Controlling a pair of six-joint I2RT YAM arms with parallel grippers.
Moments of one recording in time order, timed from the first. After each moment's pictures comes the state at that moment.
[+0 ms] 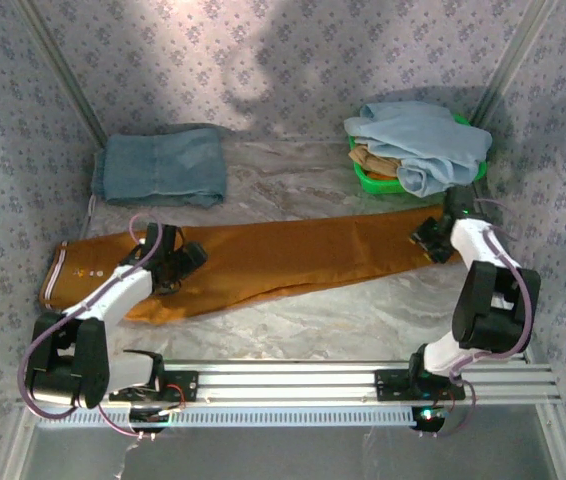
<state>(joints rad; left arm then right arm) -0.18 1.25 0.63 -0.39 0.01 -0.81 -0.25 1.54 0.99 -0.63 -0.14 0.64</state>
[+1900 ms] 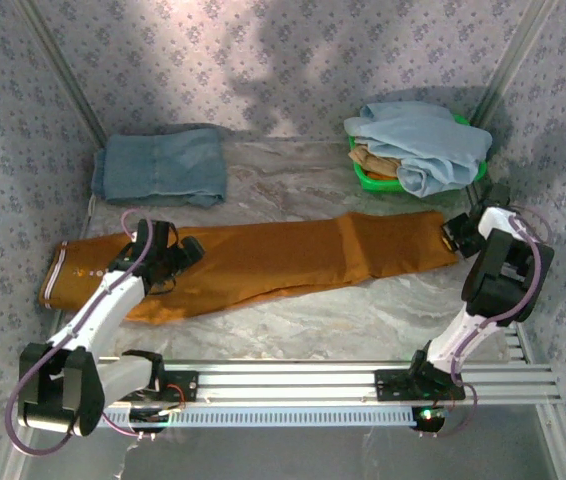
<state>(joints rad) -0.18 1.11 0.66 -0.52 0.01 -0.77 -0.43 1.77 1.16 -0.62 -0.20 0.64</state>
